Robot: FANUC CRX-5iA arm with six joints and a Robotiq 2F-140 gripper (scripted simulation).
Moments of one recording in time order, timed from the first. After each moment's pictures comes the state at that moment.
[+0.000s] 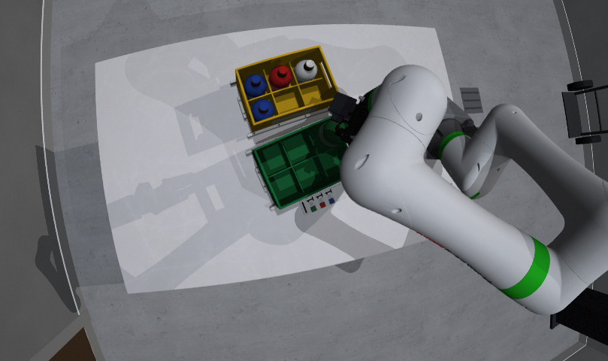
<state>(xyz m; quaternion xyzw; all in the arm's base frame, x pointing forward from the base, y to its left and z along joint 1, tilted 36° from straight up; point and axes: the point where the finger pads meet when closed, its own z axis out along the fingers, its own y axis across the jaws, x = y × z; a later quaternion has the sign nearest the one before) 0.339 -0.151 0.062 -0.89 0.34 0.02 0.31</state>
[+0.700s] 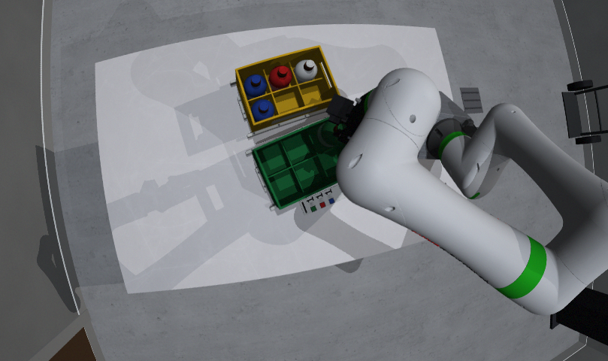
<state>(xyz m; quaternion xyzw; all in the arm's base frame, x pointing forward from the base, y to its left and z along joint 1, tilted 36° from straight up) 0.342 -0.141 0.047 -0.89 0.34 0.02 0.31</state>
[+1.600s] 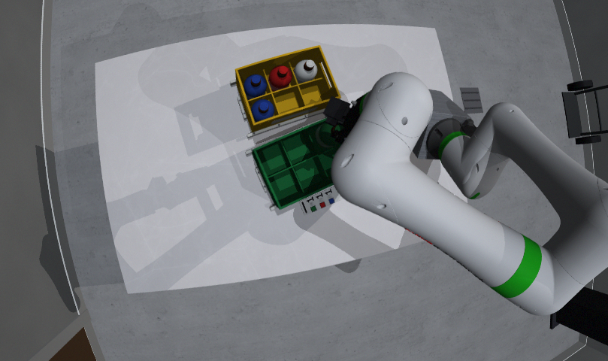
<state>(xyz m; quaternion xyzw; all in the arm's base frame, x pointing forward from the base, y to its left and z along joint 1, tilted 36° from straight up) 0.347 -0.127 0.027 -0.89 0.34 0.02 0.31</state>
